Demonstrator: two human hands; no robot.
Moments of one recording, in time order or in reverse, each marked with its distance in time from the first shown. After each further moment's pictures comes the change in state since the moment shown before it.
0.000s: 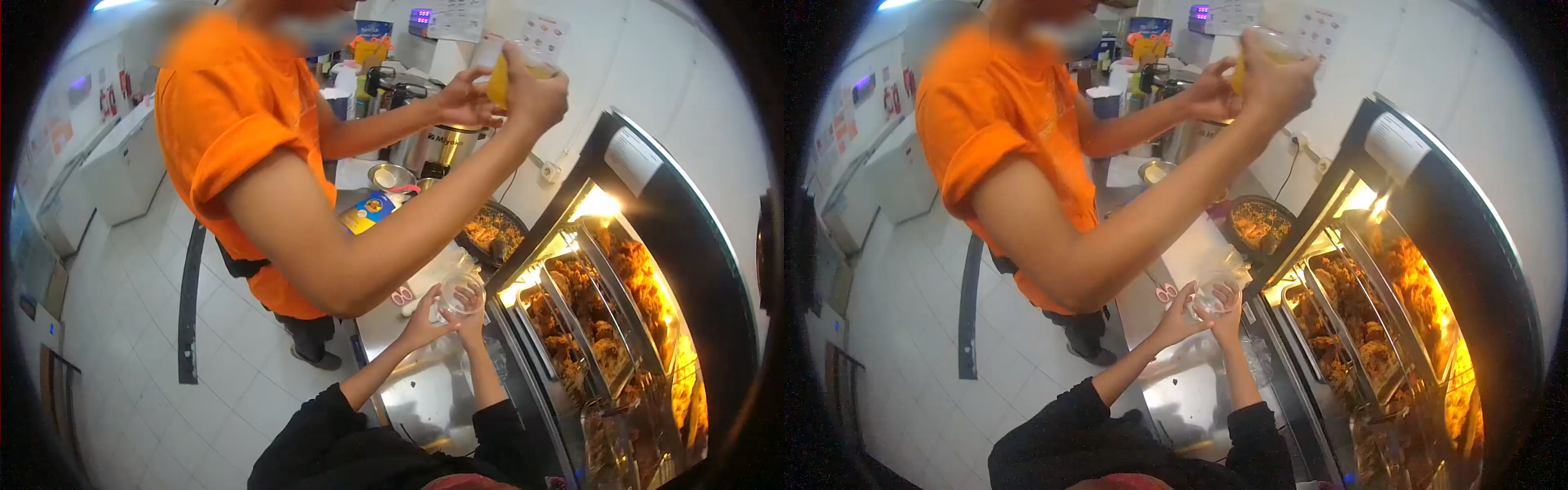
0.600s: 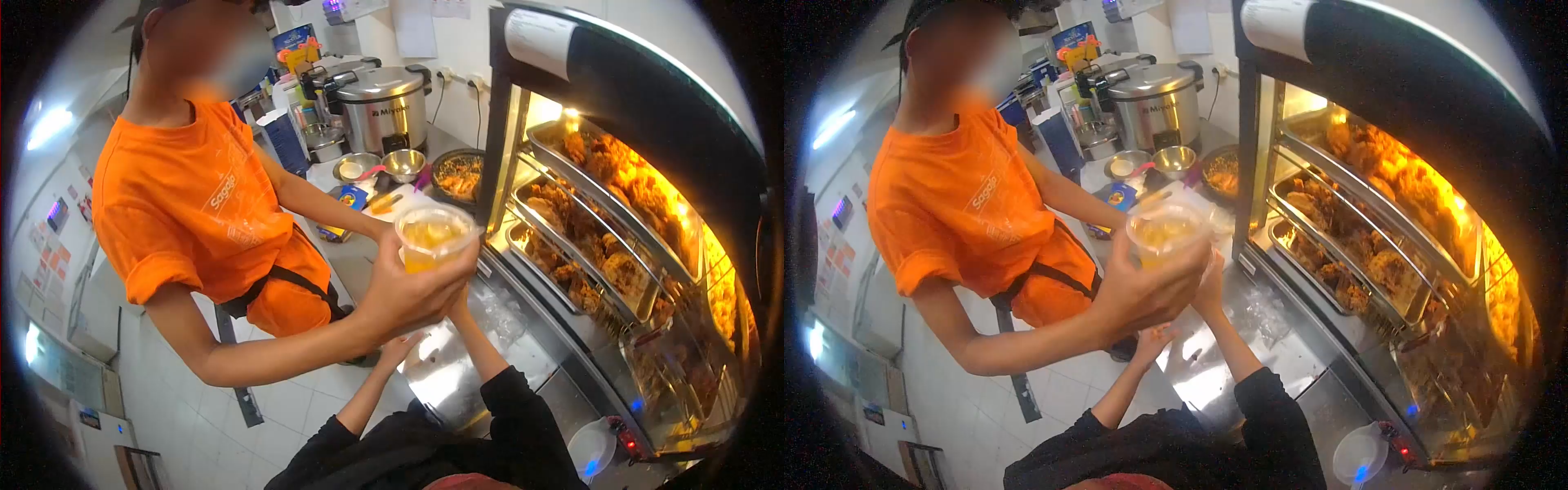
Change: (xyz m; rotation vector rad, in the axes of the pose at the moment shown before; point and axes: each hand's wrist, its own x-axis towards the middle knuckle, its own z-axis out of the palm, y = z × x) left_hand -0.080 -0.015 -0.025 0.139 -0.250 -0.746; right_hand -0.011 -0.028 0.014 -0.421 0.317 -0.404
